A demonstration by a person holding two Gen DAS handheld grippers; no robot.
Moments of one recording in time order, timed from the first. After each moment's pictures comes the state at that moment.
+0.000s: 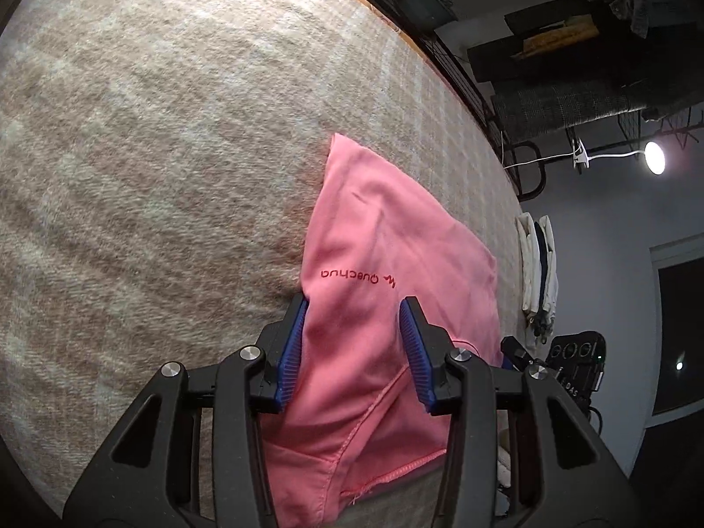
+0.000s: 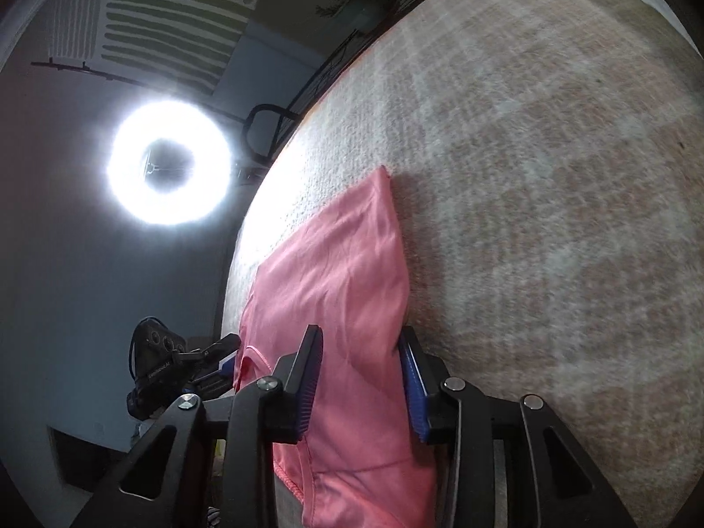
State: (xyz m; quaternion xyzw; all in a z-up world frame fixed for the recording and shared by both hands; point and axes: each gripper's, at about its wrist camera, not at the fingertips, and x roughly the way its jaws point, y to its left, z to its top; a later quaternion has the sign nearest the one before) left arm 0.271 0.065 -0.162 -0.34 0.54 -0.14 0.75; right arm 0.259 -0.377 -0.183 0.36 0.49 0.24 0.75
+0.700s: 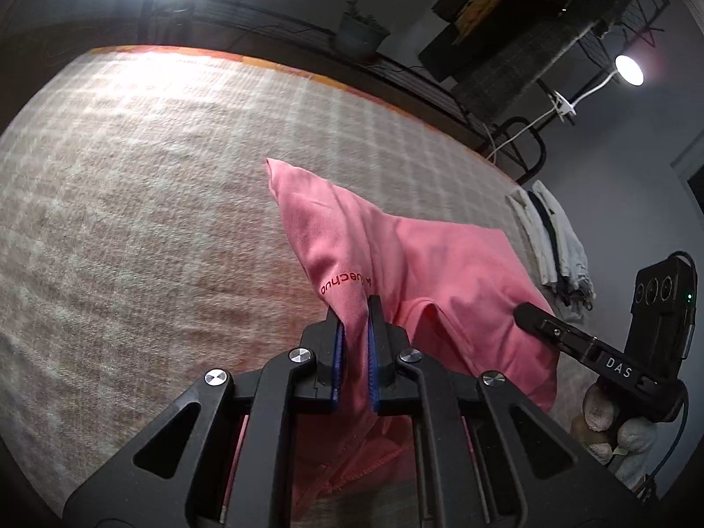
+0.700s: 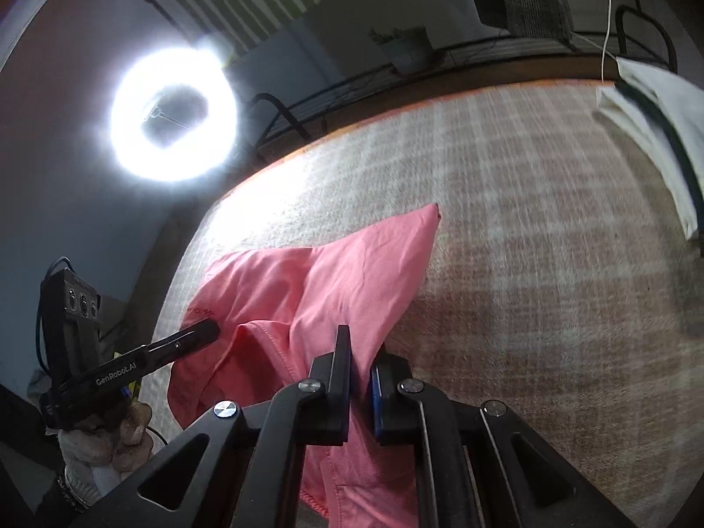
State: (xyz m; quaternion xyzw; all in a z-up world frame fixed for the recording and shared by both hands) left arm 0.251 -0.034 -0.096 -0.19 0.47 -0.14 0.85; right arm 0.244 -0.315 -0.093 0.18 0.47 0.19 0.85
